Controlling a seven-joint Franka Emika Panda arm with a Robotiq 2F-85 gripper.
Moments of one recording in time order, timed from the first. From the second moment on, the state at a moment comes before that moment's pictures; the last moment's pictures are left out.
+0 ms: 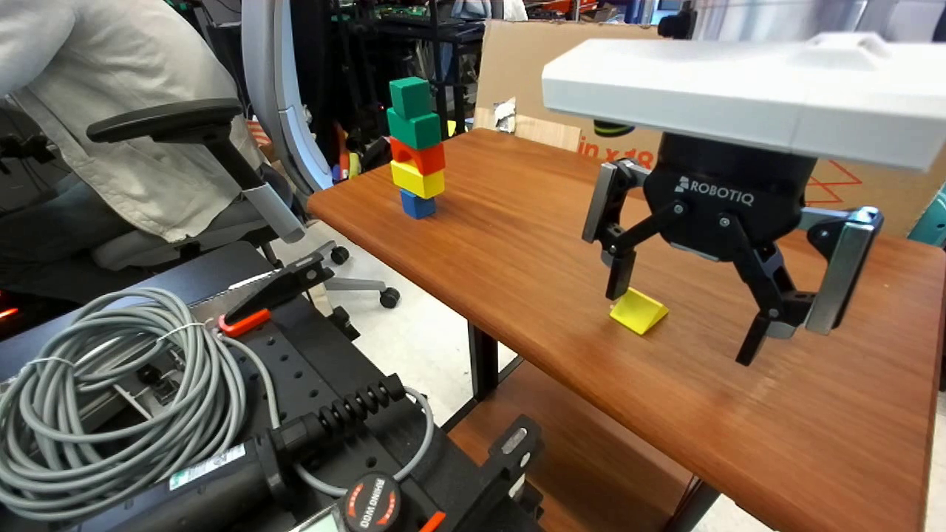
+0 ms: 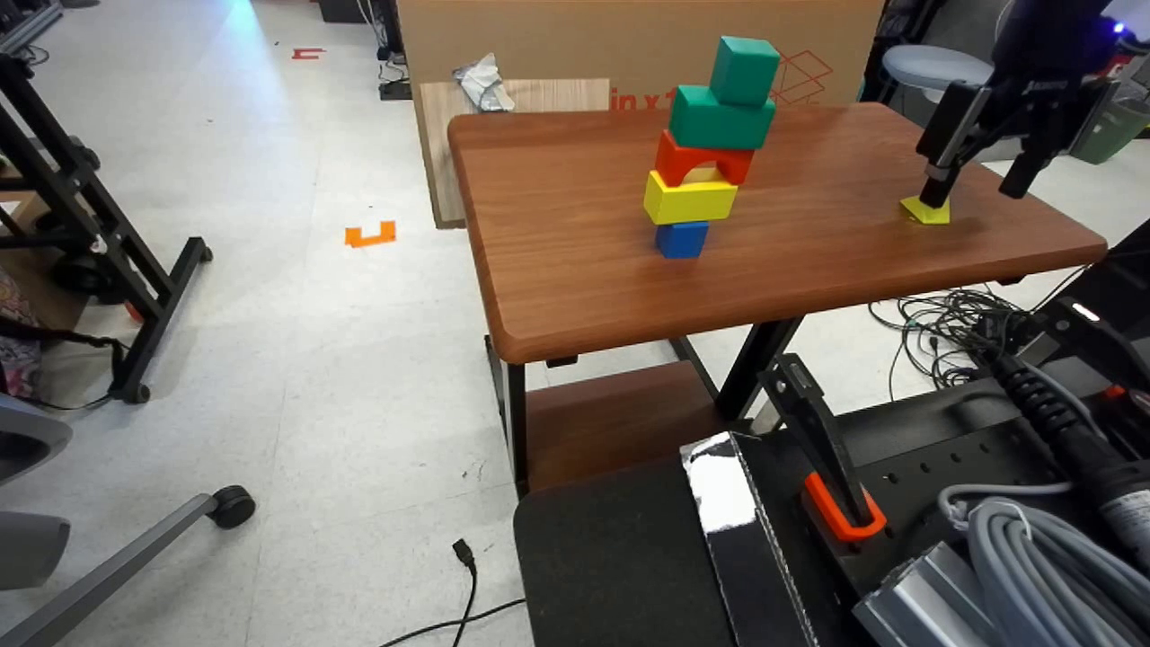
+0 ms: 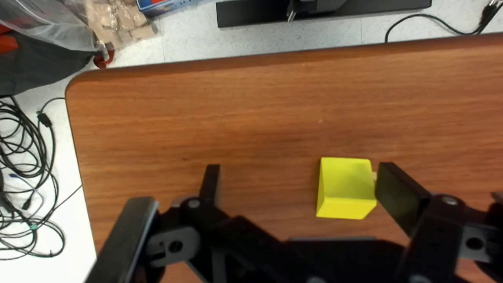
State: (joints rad) arm -0.16 0.45 -0.09 -2.22 -0.12 2.56 -0.11
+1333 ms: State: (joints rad) arm -0.21 0.48 -0.02 -2.20 -0.01 2.62 -0.25
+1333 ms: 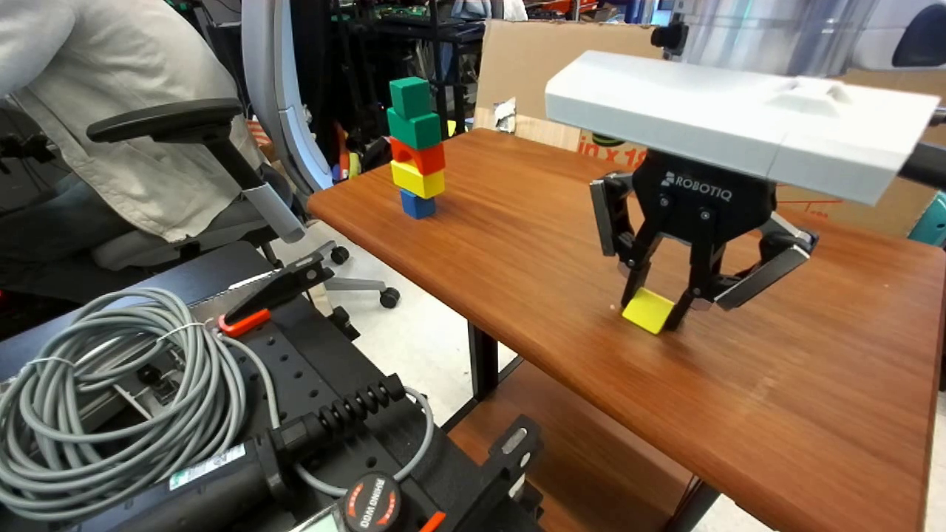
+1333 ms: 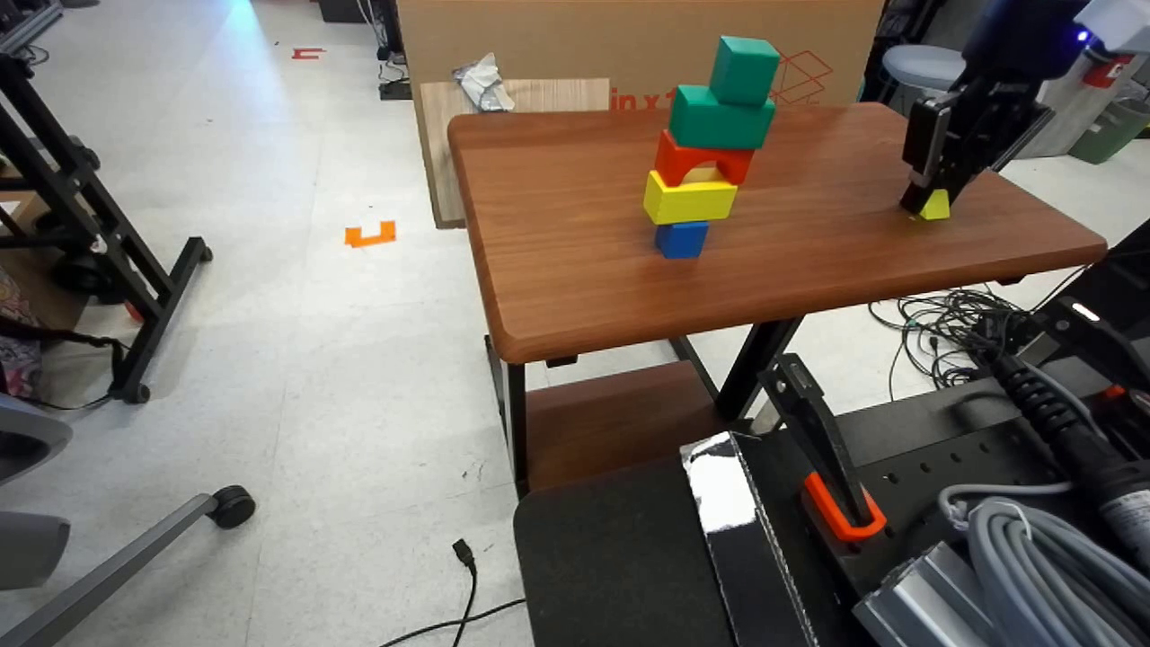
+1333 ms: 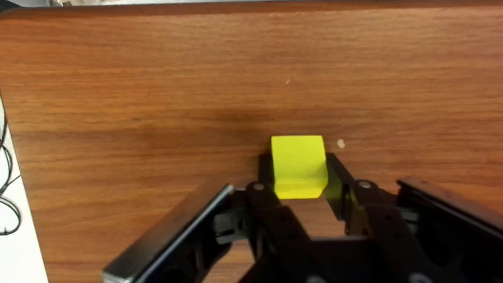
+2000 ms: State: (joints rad) arm -0.18 0.32 -0.03 -2.19 0.05 2.30 -0.15
